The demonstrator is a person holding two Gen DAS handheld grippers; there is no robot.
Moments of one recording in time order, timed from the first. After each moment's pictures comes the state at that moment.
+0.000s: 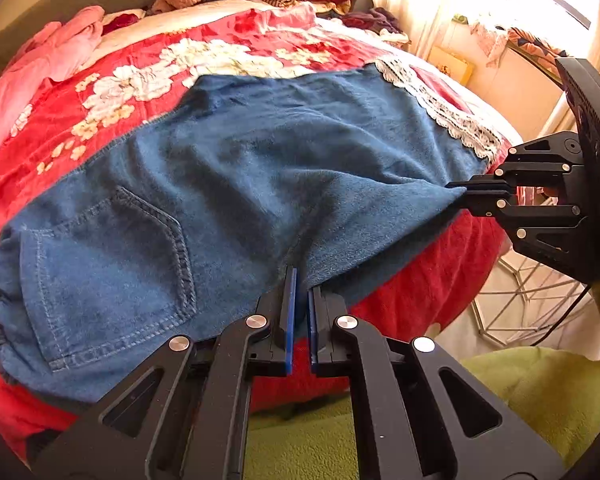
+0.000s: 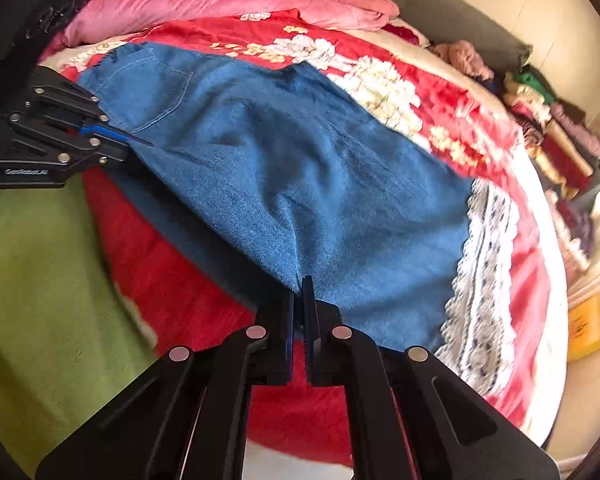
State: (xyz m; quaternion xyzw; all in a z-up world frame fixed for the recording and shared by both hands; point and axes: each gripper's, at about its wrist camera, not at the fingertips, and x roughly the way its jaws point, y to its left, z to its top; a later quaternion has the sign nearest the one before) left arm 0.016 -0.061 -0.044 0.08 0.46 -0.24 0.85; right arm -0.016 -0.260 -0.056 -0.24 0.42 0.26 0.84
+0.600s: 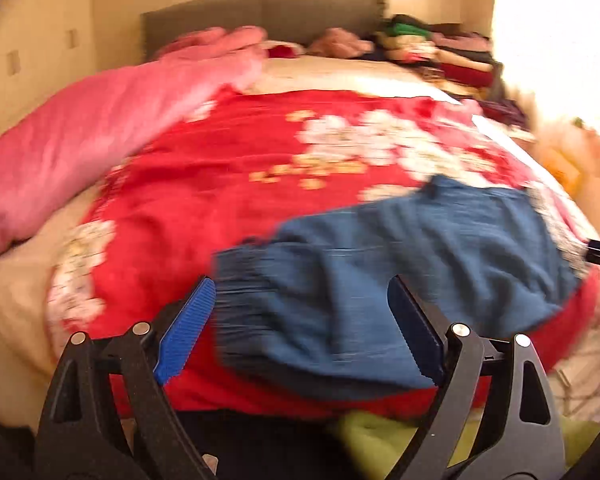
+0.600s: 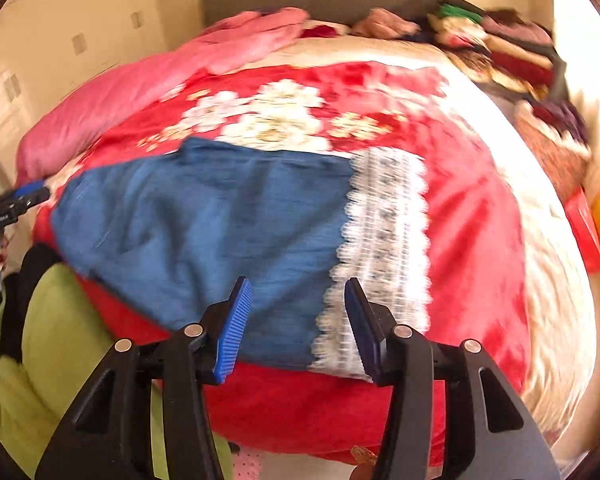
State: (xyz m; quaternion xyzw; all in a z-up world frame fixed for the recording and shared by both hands) left arm 0.011 0.084 0.013 0.00 0.37 0.02 0.93; right arm 0.023 -0.368 -0.016 -0.02 0.42 0.19 0.89
